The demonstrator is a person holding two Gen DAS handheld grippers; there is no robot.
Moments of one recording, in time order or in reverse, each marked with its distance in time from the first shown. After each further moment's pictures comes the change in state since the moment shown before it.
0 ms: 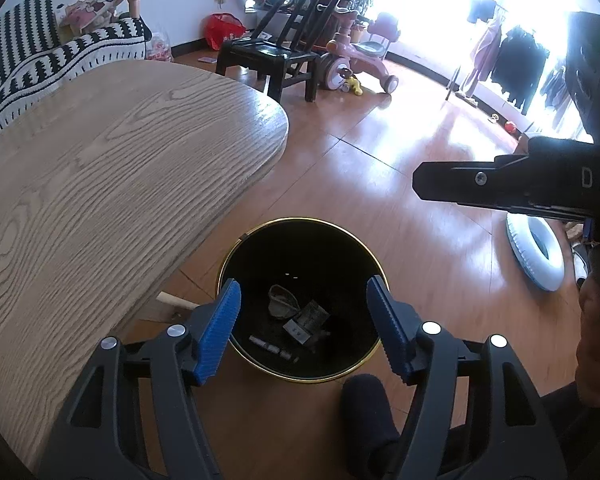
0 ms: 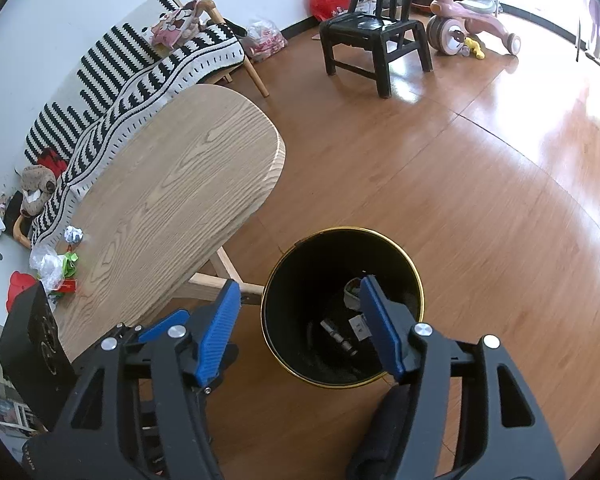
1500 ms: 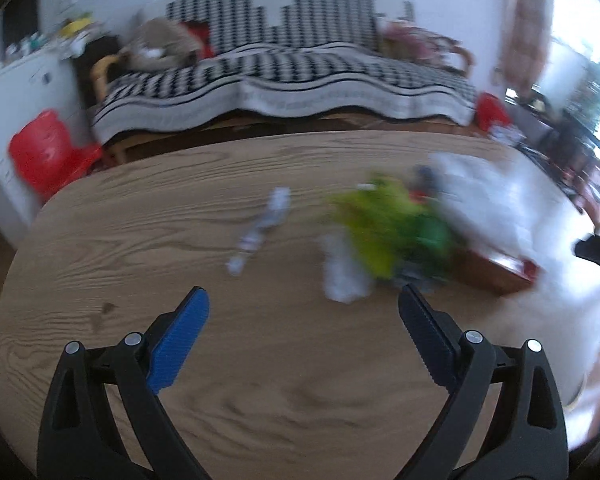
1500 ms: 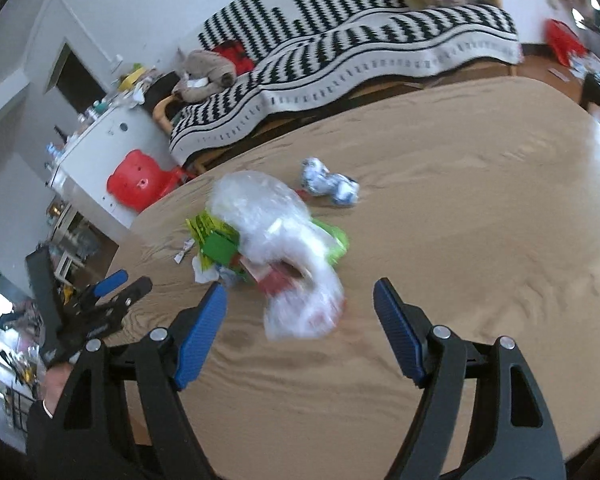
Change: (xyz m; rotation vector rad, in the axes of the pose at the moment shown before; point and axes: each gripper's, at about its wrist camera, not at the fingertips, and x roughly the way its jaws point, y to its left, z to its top) left arm -0.287 0.429 -0.145 -0.581 -0.176 0.667; right arm 0.118 0.438 -0.023 -0.505 0.122 0.486
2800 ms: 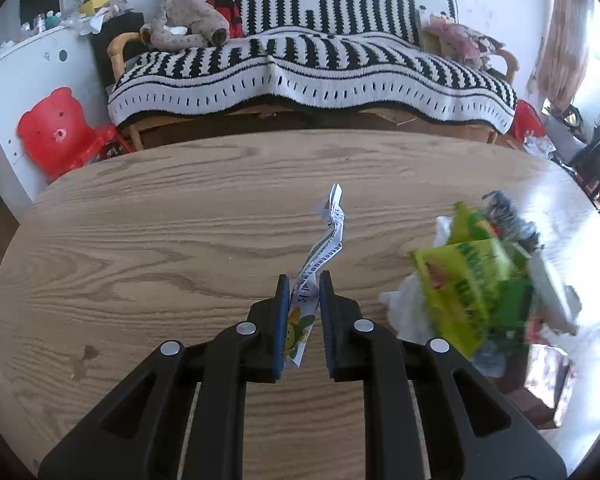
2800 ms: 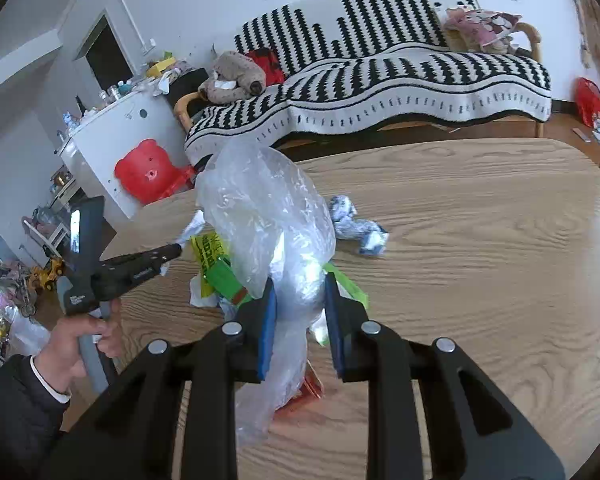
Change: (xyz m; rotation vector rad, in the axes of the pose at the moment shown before) left arm 0.063 0.011 0.039 -0.052 0.030 0.060; right arm 0.020 0.014 0.023 -0.164 -0.081 -0.005
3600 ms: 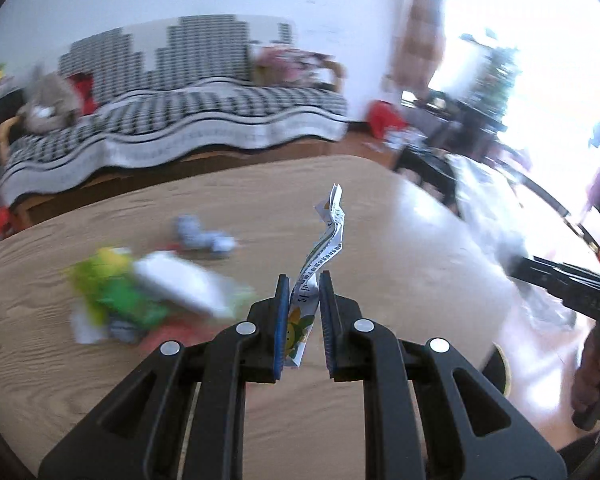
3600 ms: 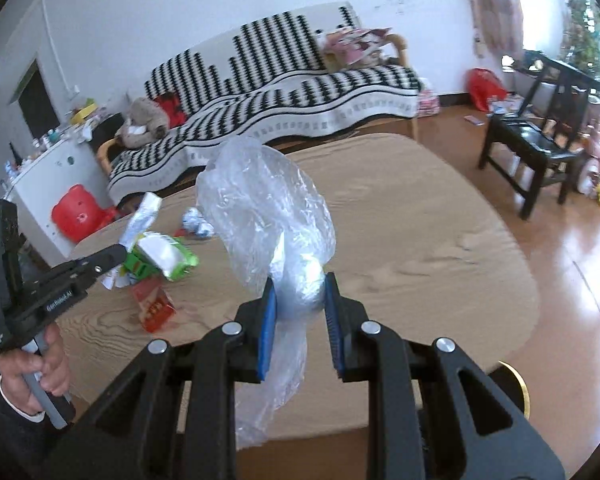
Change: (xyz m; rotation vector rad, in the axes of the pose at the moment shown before) left arm -0.145 -0.245 -0.058 0.259 -0.134 -0.416; right arm -0.216 -0.132 -0.081 0.153 -0.108 -0.296
